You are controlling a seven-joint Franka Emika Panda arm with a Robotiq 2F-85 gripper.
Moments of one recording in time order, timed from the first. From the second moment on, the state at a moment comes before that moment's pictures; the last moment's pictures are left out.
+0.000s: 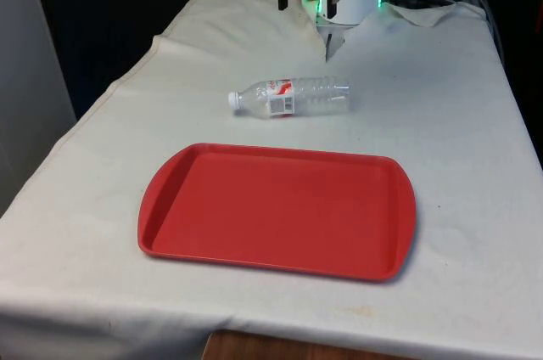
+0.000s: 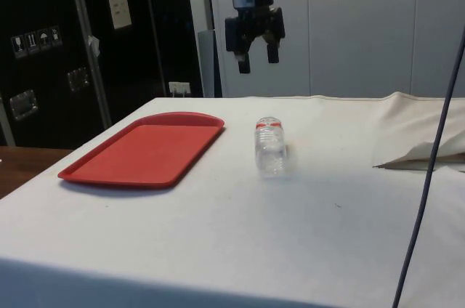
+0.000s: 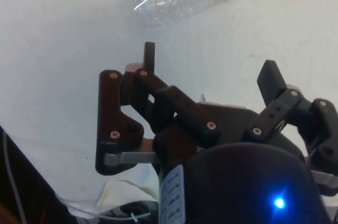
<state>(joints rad) 0.10 -0.11 -0.24 -2.43 -0.01 2.30 0.24</state>
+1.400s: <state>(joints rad) 0.10 -0.11 -0.25 -2.41 -0.04 2.30 0.50</state>
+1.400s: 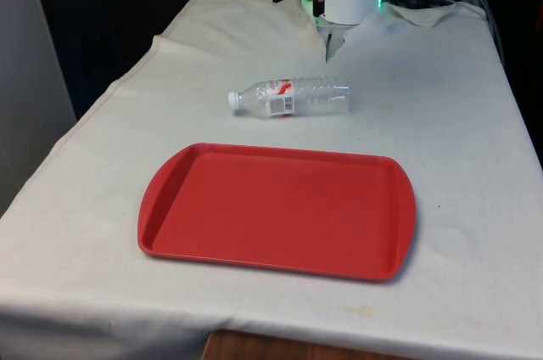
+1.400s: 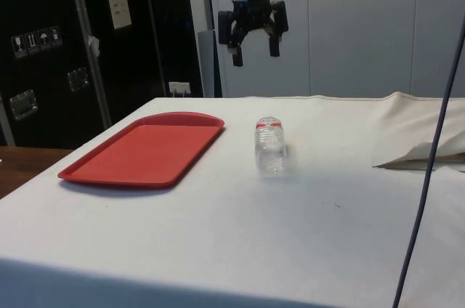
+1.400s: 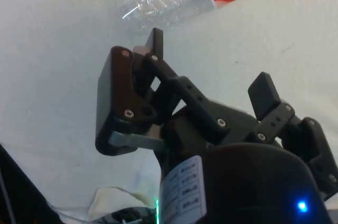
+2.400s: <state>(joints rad) 0.10 -0.10 -0.28 -2.40 -0.04 2.30 0.63</state>
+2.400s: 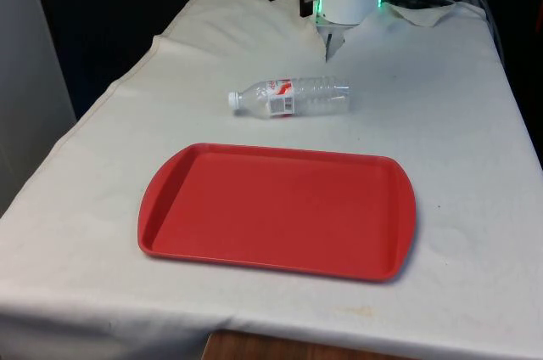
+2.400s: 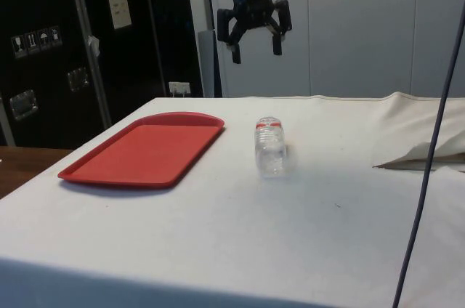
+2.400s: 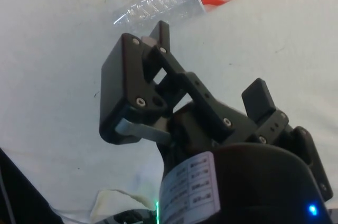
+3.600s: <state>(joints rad) 0.09 -0.10 -0.30 -2.39 -0.05 2.30 0.82</state>
